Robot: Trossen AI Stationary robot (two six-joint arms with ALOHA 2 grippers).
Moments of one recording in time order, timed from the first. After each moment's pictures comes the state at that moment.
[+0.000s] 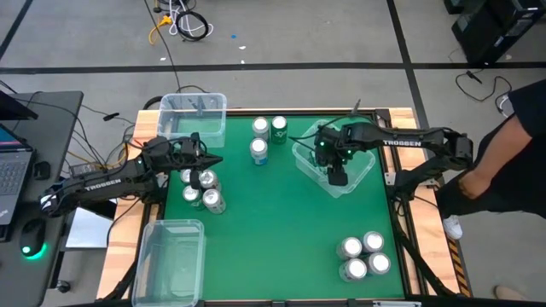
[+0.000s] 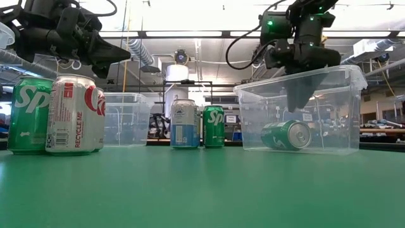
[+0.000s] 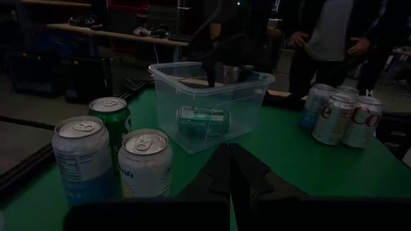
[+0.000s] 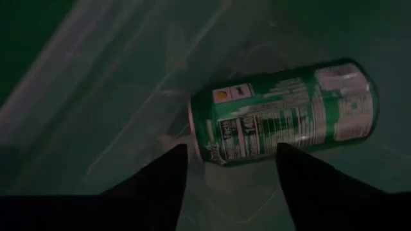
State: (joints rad) left arm 0.44 0.50 0.23 0.20 0.32 -0.08; right arm -0.32 1.44 1.03 -0.94 -0.10 -0.27
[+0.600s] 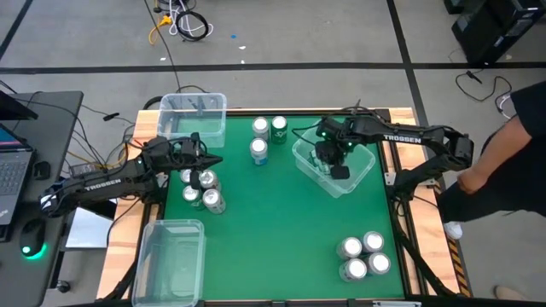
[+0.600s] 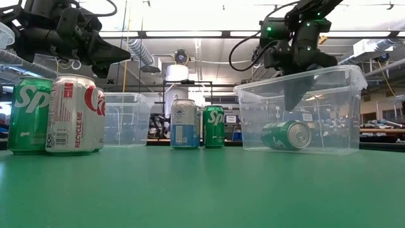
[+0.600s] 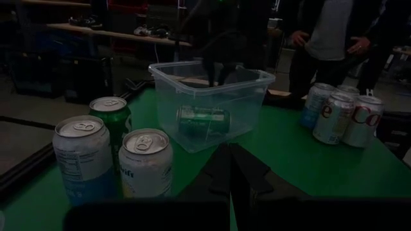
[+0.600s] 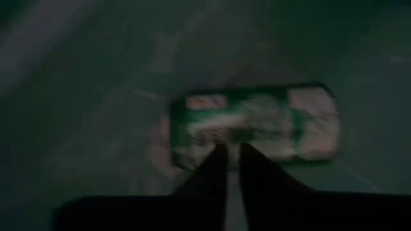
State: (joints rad) left arm 0.44 0.50 0.23 0.20 0.32 -0.08; right arm -0.41 1.44 1.03 -0.89 -0.18 -0.46
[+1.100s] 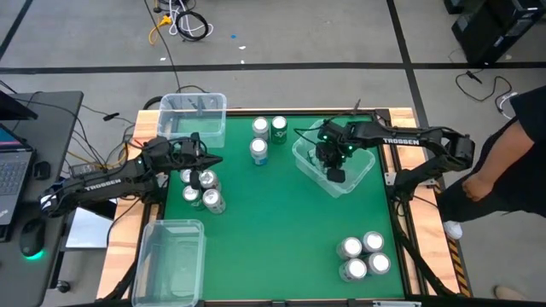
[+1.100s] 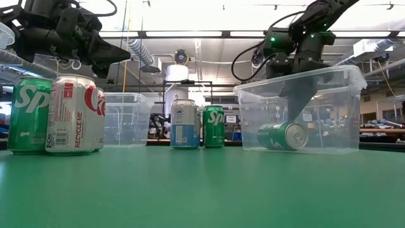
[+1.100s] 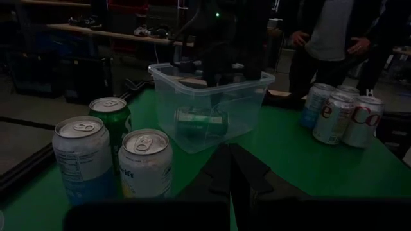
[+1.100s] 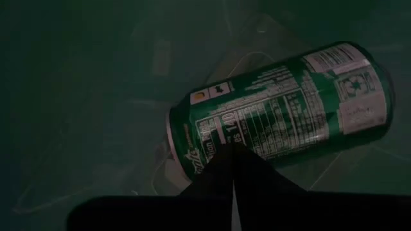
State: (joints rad) left arm 0.44 0.50 0.23 0.20 0.32 -0.08; right arm -0.44 1.43 0.91 -0.75 -0.17 -0.26
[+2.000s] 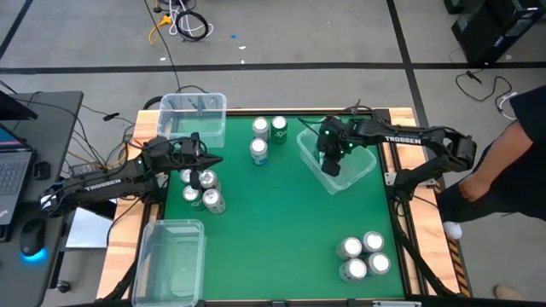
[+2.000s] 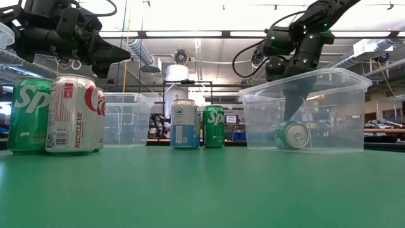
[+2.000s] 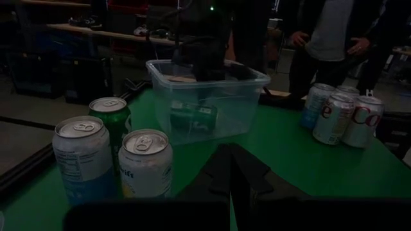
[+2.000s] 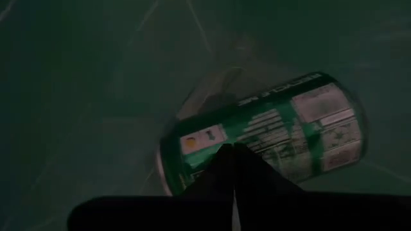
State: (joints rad) left arm 0.44 0.50 0.23 0.20 0.32 -0.08; right arm -0.48 1.42 0.92 -0.73 -0.05 -0.08
